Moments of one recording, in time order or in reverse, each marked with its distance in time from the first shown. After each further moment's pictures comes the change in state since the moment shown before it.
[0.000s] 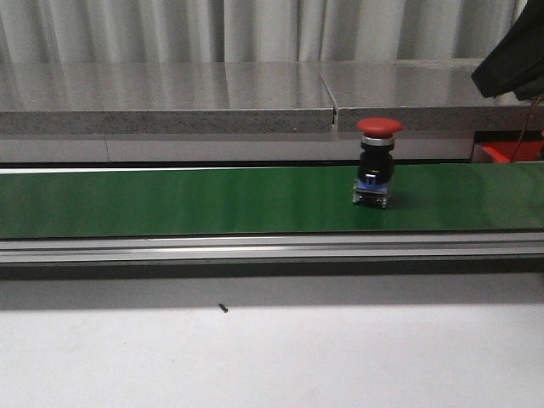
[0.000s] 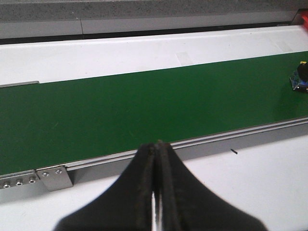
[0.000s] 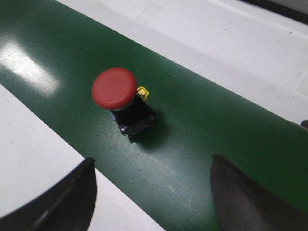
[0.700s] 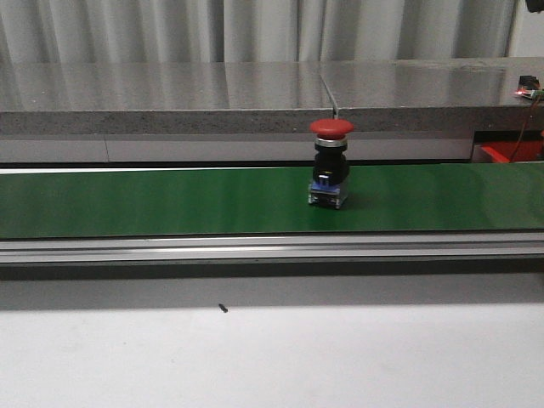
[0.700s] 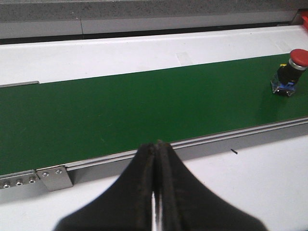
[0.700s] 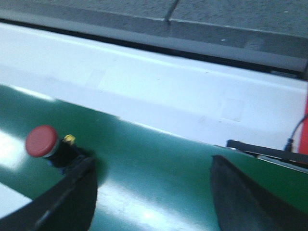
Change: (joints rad) left arm 0.000 0.000 0.000 0.000 0.000 0.000; right arm -0.086 -0.085 -0.074 0.000 -0.065 0.202
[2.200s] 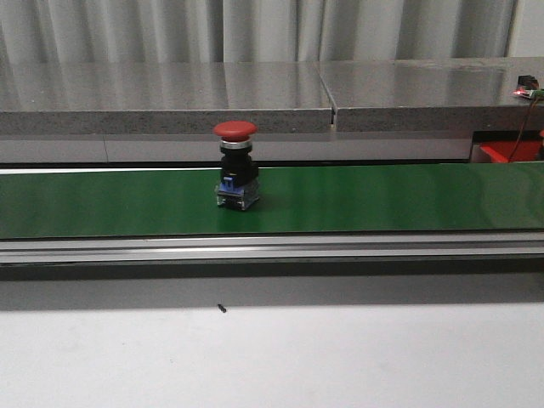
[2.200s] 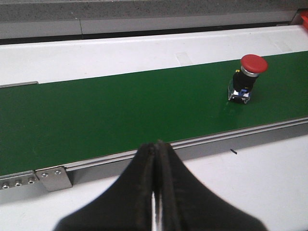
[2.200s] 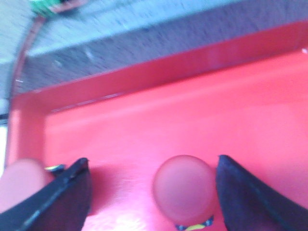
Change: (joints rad) left arm 0.000 0.000 0.000 0.000 0.000 0.000; right arm -0.261 0.724 -0.446 0.002 -0.426 0.085
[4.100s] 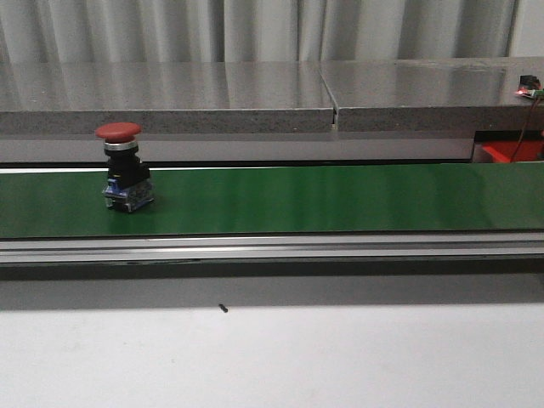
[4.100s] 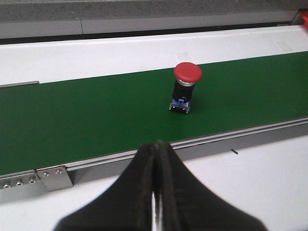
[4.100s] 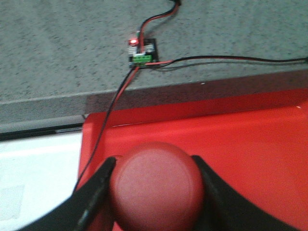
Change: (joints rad) left arm 0.000 0.000 0.000 0.000 -0.002 0.000; right arm 0.081 -0.255 0.147 -0.083 -0.064 0.033
